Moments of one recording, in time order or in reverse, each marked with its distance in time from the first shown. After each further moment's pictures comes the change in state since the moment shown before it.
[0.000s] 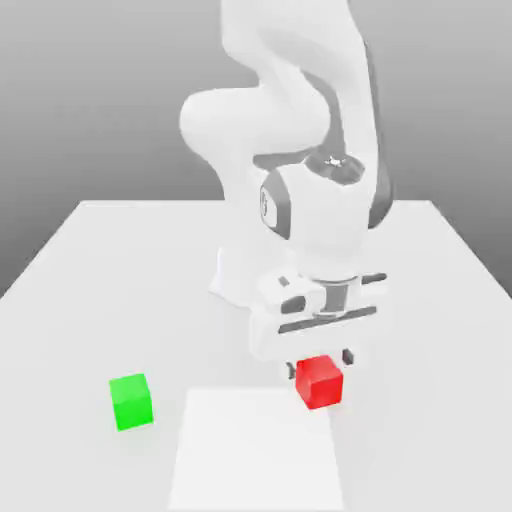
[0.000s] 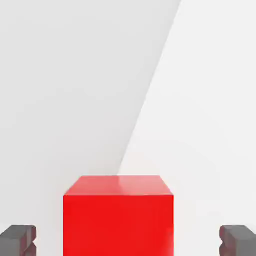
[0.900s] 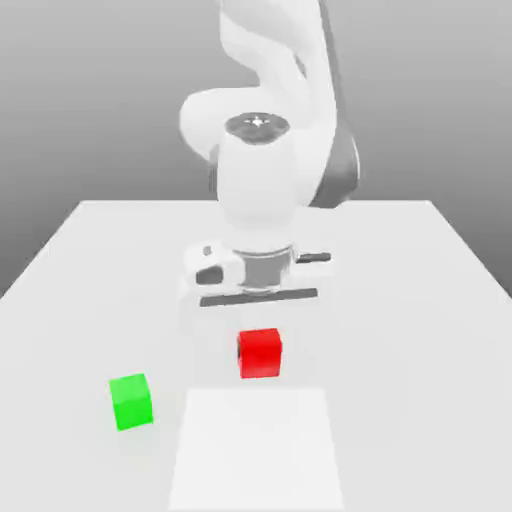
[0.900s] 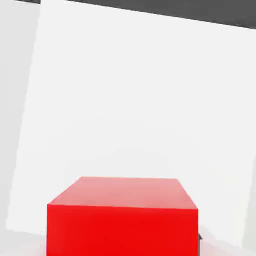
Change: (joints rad) arm -0.191 -0.287 -0.194 0.051 0.050 -0.327 -0.145
